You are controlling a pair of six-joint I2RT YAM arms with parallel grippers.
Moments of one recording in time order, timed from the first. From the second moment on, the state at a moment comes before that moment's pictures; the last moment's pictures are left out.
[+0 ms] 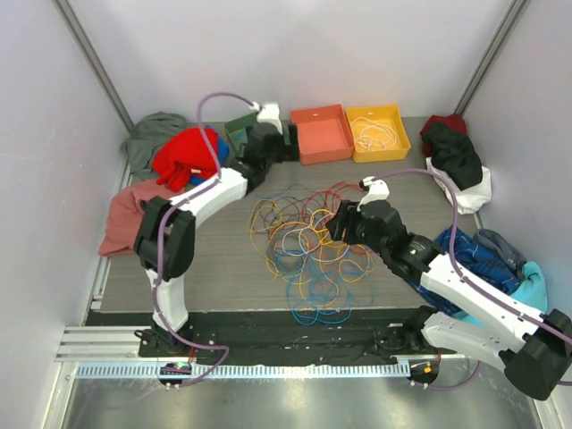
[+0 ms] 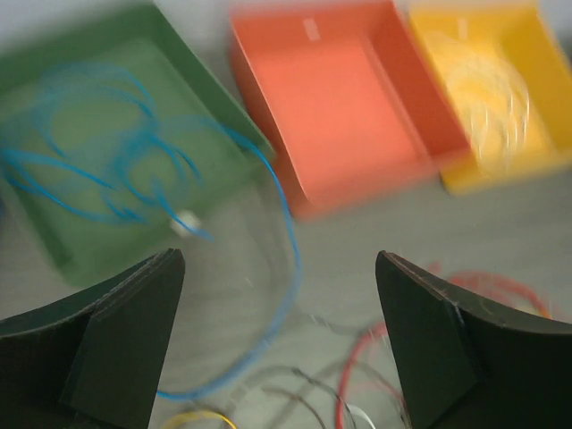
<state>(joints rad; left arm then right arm) -0.53 1.90 1.53 0.08 -0.26 -0.29 0.70 0.97 0.73 -0.27 0.22 0.56</state>
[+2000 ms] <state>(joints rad) -0.47 1.97 1.74 0.02 -0.24 -0.27 0.69 0.83 0.75 -0.36 0.34 0.51</state>
